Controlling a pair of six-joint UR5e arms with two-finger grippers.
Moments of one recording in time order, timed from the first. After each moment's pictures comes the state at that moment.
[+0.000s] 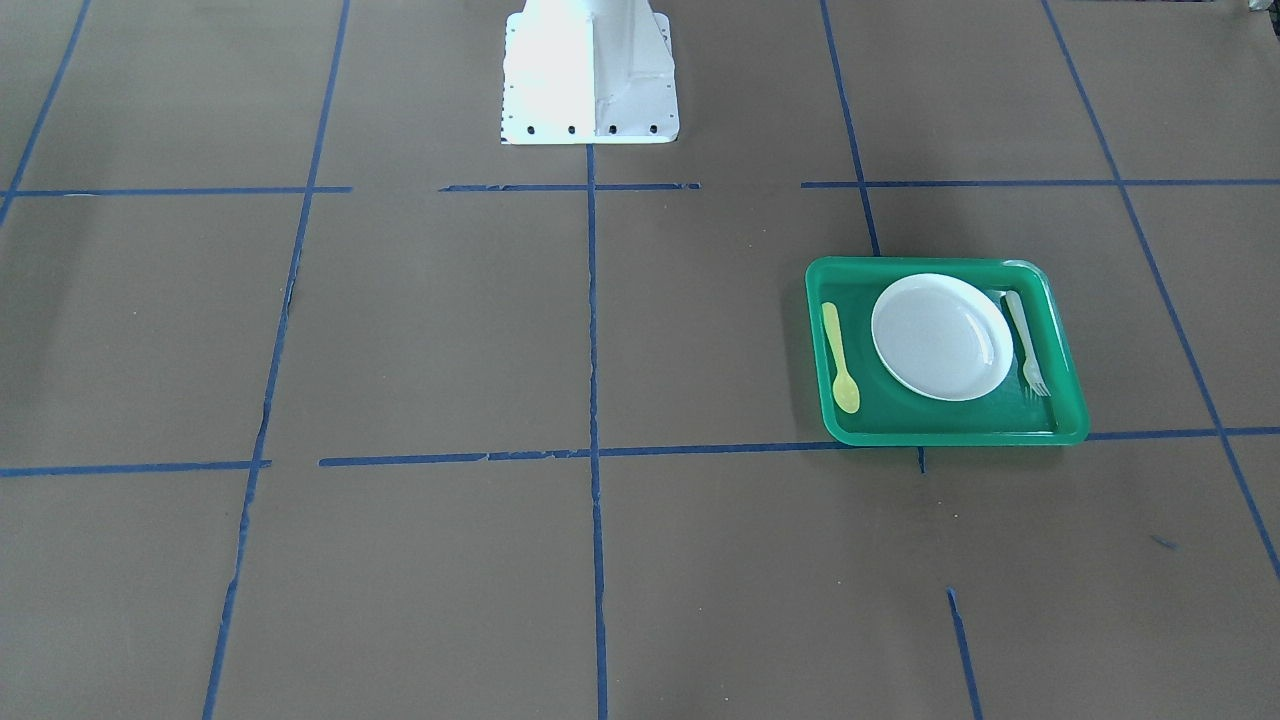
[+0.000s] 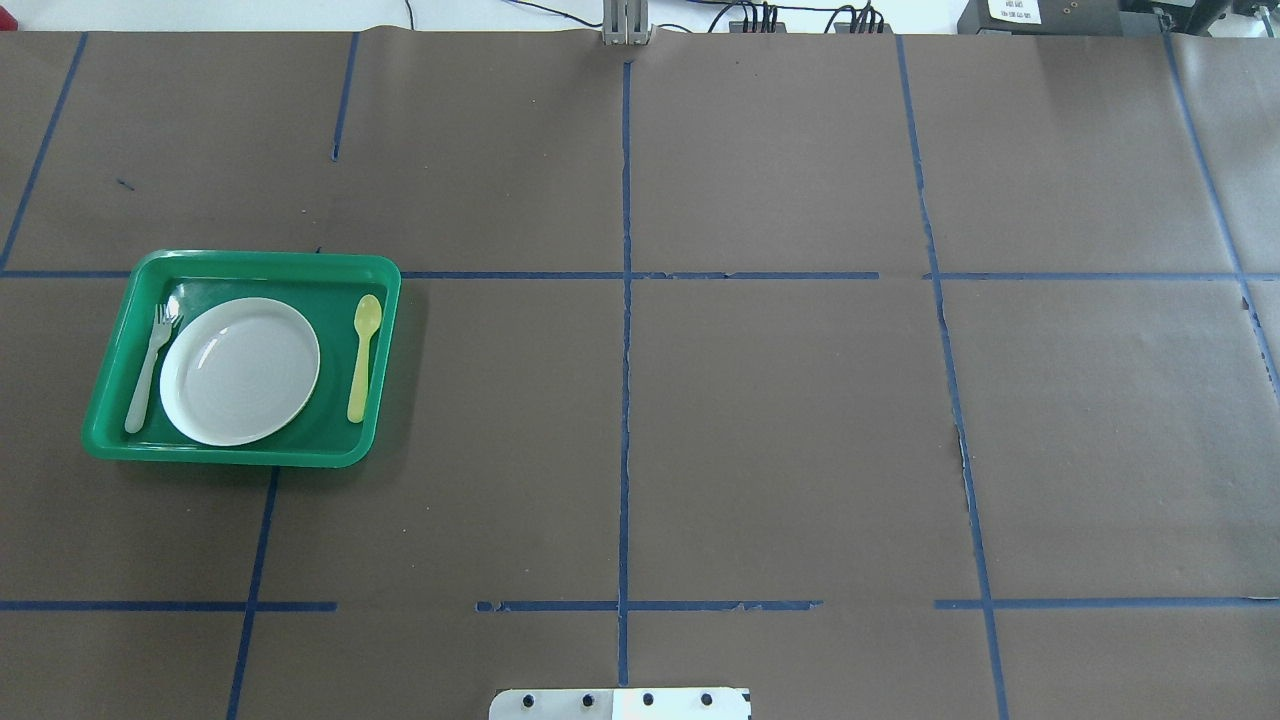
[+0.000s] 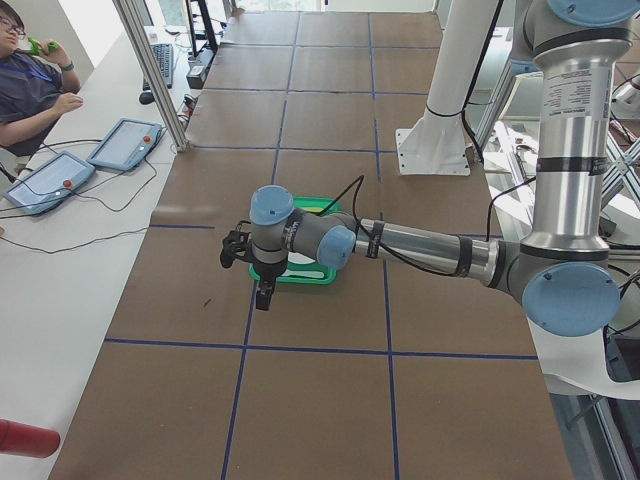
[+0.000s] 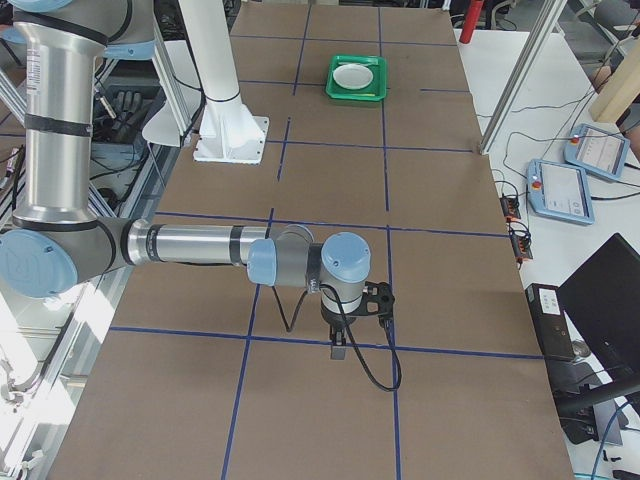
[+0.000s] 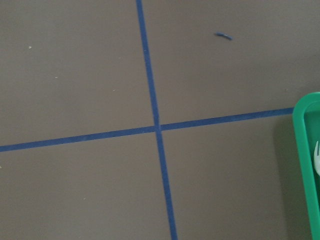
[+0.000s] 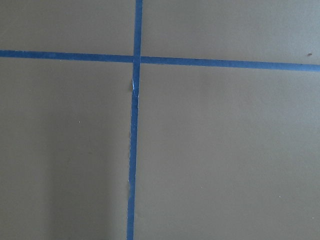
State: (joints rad) left arm -1.55 -1.54 -1.74 -1.54 -2.30 0.05; right arm 1.60 -1.70 1.72 -1.63 2.29 -0.06
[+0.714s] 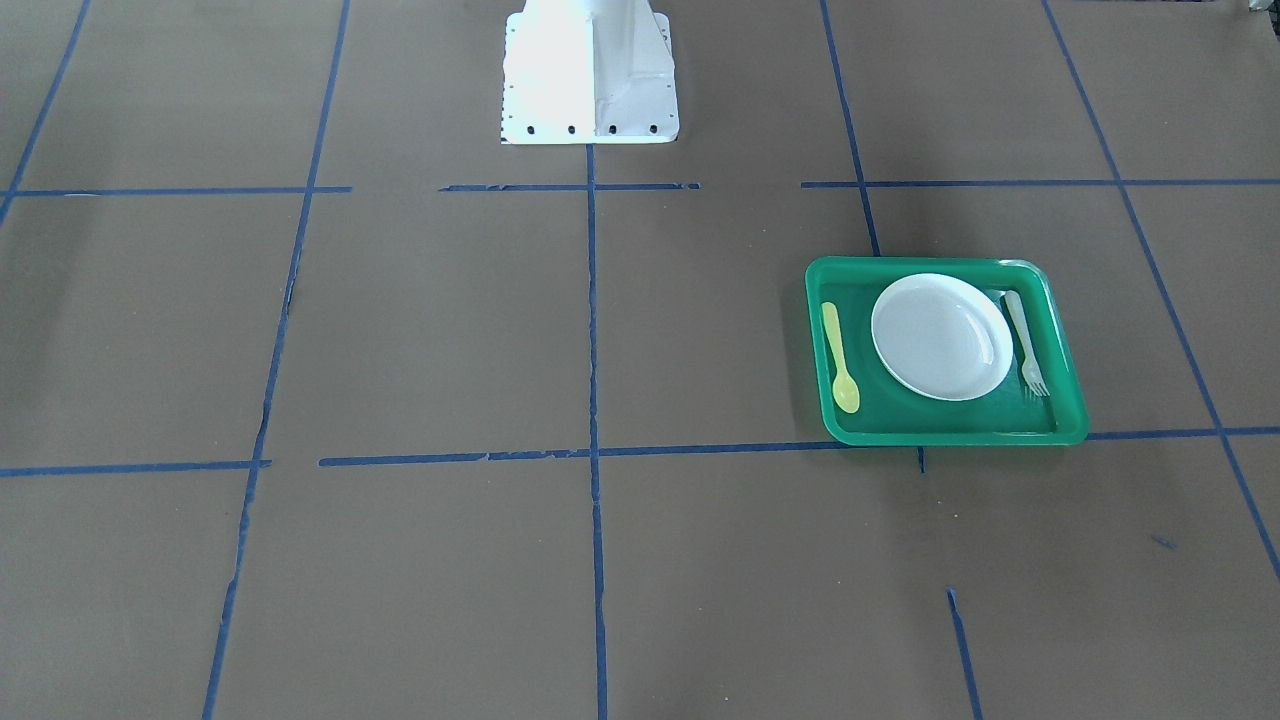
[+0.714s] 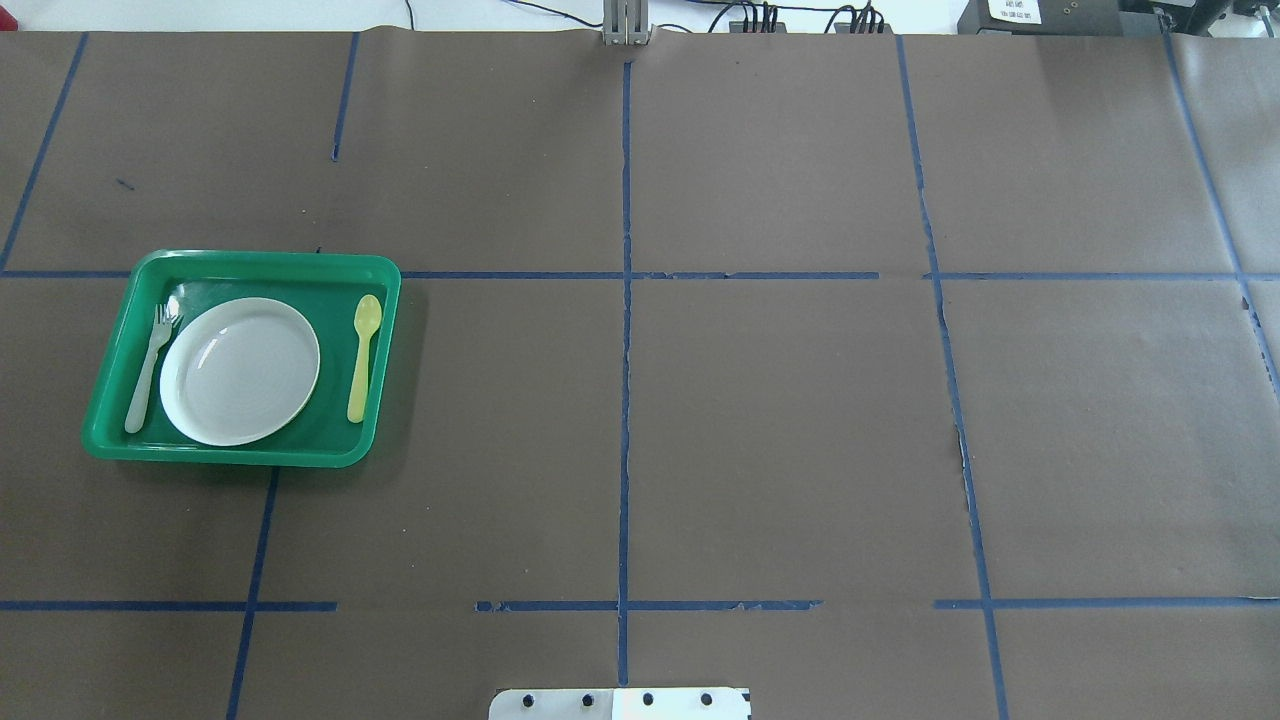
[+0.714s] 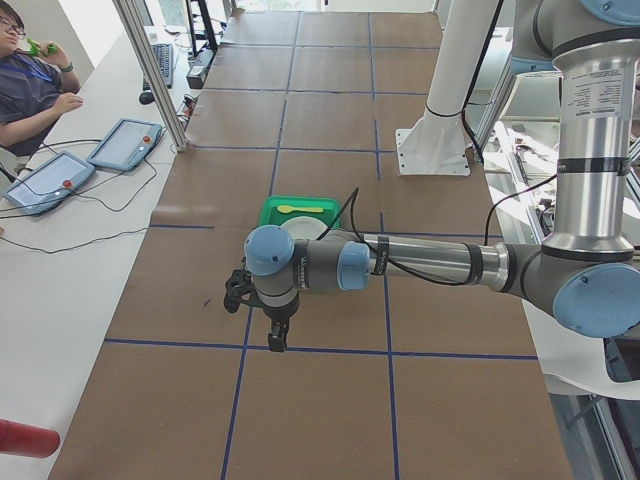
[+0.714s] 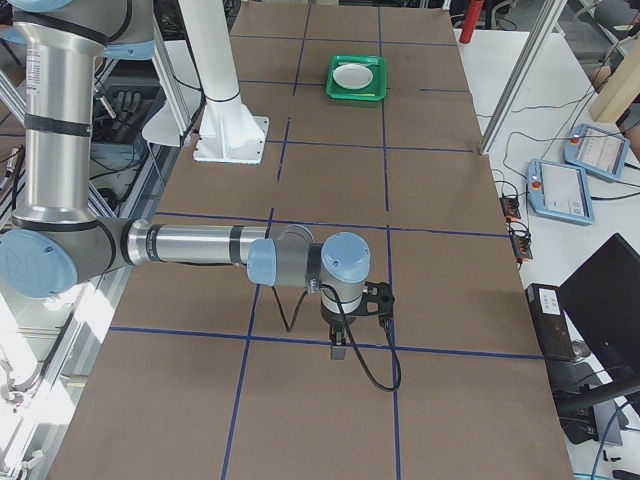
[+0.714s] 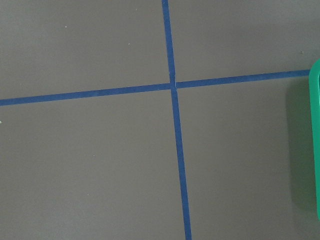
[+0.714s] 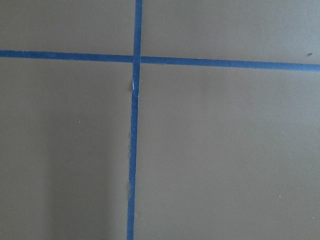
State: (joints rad) left arm -1.57 -1.52 -1.69 -1.52 -2.36 0.08; right arm 1.60 -1.70 1.72 -1.63 2.29 -0.06
